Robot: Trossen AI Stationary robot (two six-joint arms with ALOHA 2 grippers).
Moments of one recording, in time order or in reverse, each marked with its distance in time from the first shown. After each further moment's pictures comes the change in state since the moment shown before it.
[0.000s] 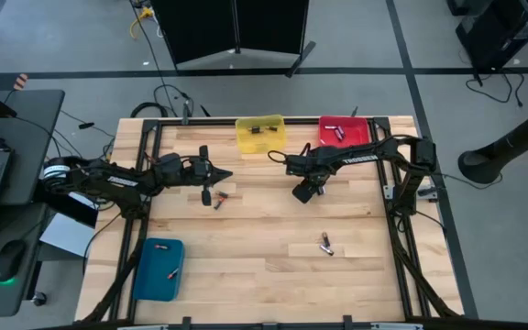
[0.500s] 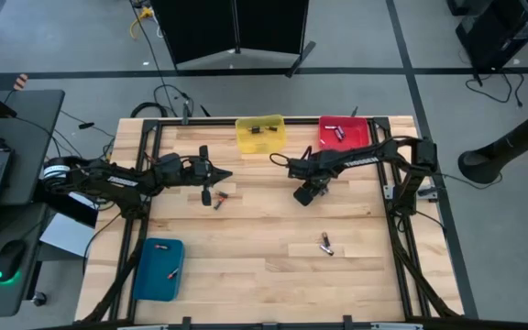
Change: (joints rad) left arm 0.000 0.000 0.000 0.000 0.000 0.001; right arm 0.020 -0.002 -0.073 0.096 -0.016 0.009
